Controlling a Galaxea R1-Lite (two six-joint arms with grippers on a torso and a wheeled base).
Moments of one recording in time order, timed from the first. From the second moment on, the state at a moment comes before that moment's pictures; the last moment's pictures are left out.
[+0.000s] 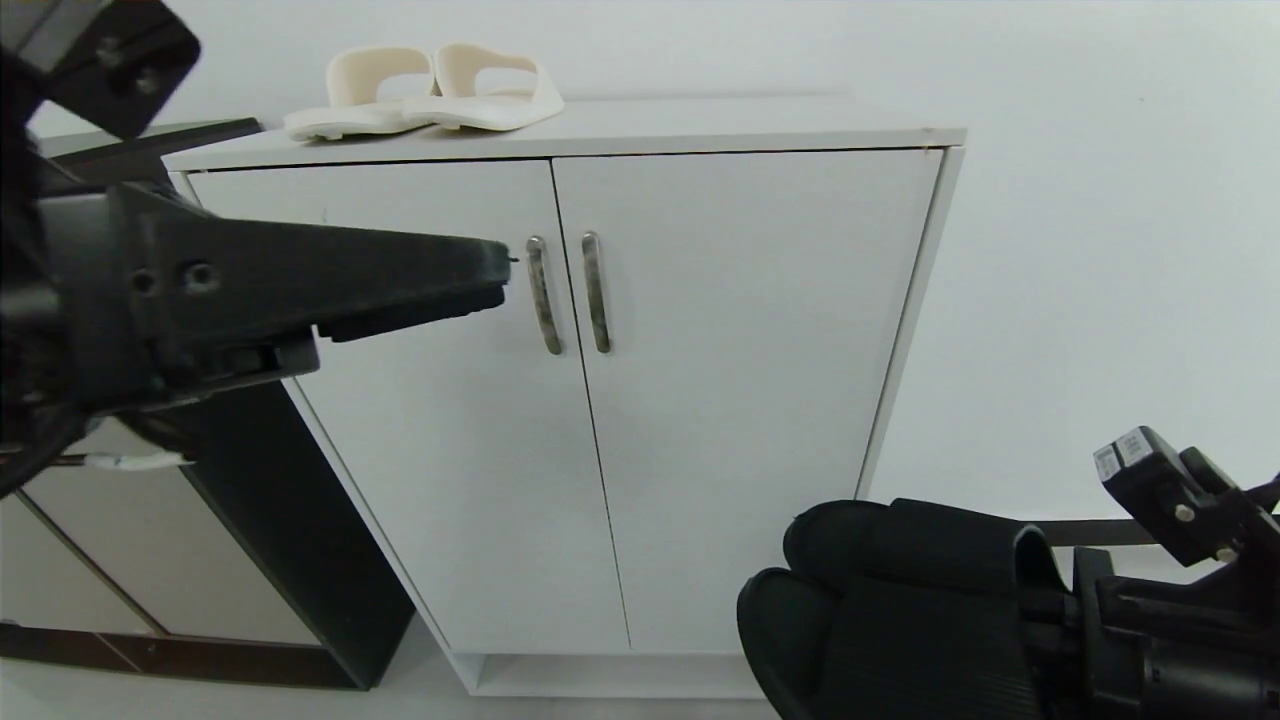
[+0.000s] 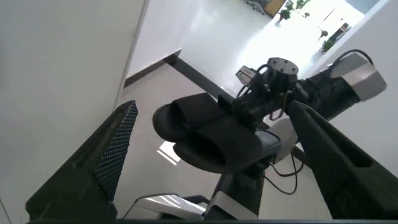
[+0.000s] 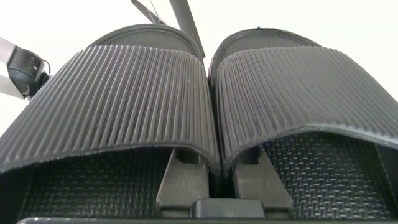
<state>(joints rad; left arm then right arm) -0.41 1.24 -1.03 -0.18 -0.77 -0.35 0.74 1.26 -0.43 -0.57 0.28 0.13</state>
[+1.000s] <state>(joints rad) -0.33 1.62 -1.24 -0.27 -0.63 -0.24 0.74 1.27 -0.42 -0.57 0.28 0.13</state>
